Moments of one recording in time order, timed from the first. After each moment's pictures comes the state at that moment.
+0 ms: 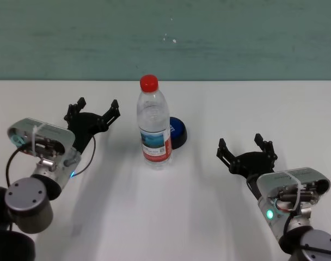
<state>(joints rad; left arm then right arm) -0.27 0.15 0.15 -1.23 -0.04 -0.15 -0.18 -0.06 0.16 -0.26 -1.64 0.19 -0.04 -0.06</state>
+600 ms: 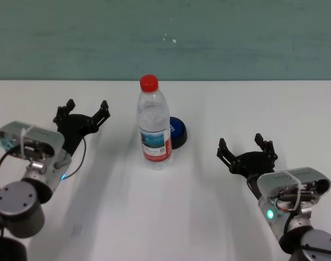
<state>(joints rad) -0.23 0.16 0.12 -1.27 -0.05 -0.14 -0.17 -0.06 0.16 -0.26 -1.64 0.19 -0.04 -0.06</state>
